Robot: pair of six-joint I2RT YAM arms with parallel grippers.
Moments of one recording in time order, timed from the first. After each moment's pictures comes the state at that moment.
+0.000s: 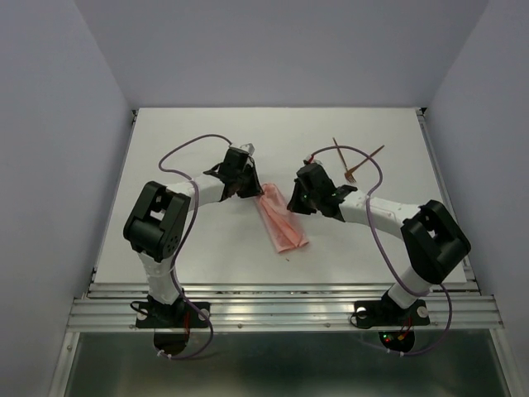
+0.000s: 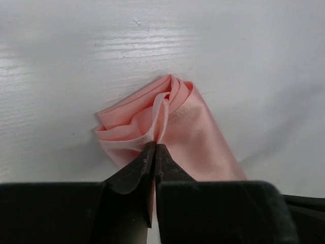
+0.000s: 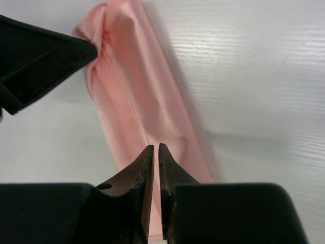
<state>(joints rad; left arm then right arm) -0.48 1.82 1.07 -0.05 0.17 -0.58 0.68 1.63 0.99 -0.14 0.07 0.77</state>
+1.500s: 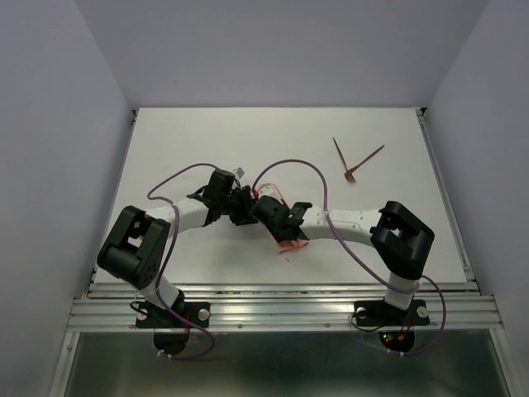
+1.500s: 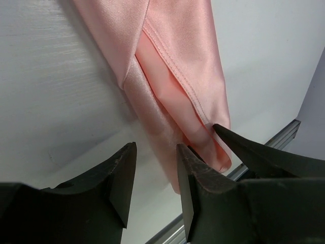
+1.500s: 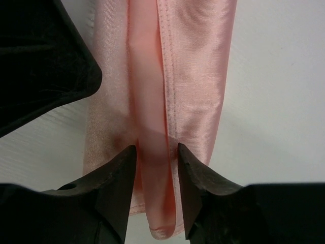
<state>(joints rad) -0.48 1.57 0.75 -0.03 0.40 -0.77 1.03 1.80 1.18 -0.49 0.49 0.29</state>
